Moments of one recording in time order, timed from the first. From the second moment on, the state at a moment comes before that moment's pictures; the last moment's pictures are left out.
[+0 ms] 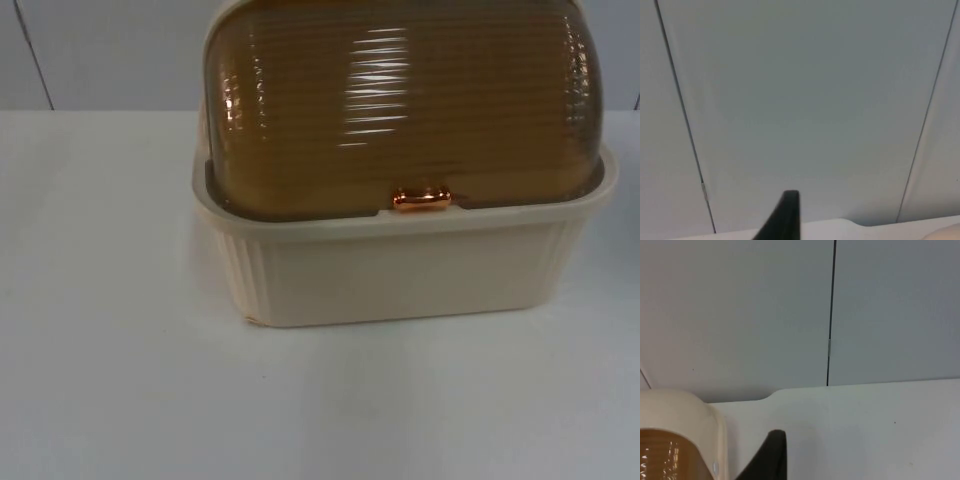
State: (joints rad) right arm -0.02 0.98 -1.15 -0.10 0.63 0.09; left arm 0.01 1.22 -1.16 -0.69 0.31 0.65
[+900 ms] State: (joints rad) right arm -0.02 0.98 -1.15 -0.10 0.67 0.16; left arm 0.01 1.19 -1.16 -0.71 0.33 0.65
